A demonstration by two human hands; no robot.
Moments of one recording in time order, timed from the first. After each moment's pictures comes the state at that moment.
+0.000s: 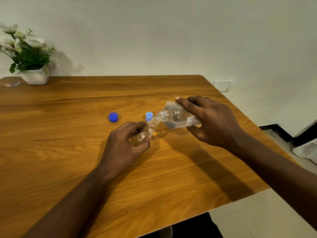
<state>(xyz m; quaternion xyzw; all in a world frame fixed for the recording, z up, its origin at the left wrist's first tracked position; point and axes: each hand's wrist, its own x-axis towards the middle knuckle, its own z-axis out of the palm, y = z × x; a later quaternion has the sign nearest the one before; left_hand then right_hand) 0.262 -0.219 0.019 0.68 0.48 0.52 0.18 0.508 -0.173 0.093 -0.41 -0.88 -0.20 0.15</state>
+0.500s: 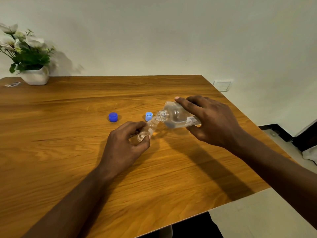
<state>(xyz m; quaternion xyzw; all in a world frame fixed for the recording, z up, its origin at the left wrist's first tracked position) 0.262 -0.218 0.018 0.68 0.48 0.52 0.18 0.508 -0.173 0.094 -0.41 -0.88 -0.20 0.15</state>
